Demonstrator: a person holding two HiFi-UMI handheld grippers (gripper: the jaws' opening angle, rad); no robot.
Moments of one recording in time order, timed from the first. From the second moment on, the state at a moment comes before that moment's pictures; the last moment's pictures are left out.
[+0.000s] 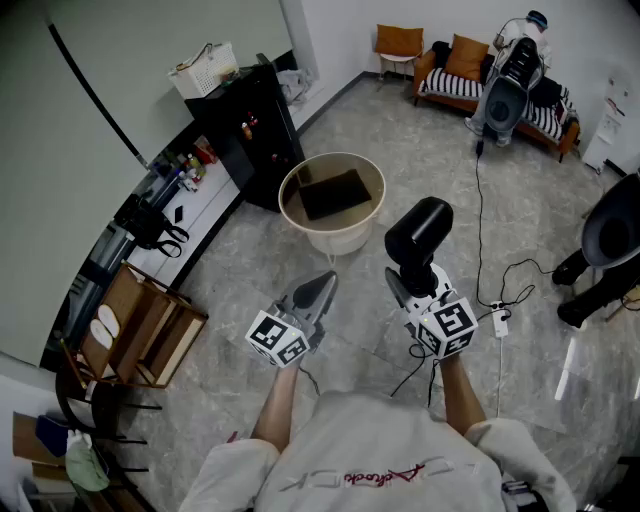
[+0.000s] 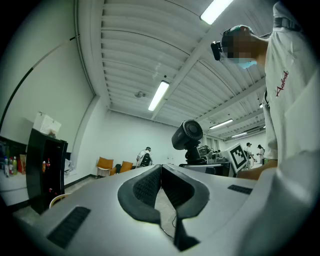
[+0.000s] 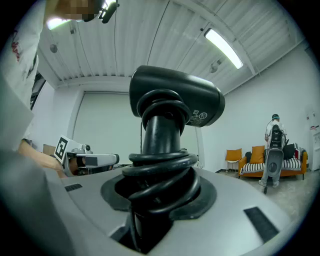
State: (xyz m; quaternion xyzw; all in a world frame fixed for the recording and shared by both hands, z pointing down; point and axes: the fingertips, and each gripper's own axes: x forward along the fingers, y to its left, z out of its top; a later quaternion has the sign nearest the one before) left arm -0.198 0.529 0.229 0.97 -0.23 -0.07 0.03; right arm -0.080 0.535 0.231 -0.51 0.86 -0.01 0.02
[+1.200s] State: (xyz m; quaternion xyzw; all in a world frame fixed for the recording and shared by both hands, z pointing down) left arm -0.132 0.550 0.242 0.96 -0.27 -0.06 0.04; right arm -0.011 0.557 0.236 -0.49 0.87 -0.02 0.02
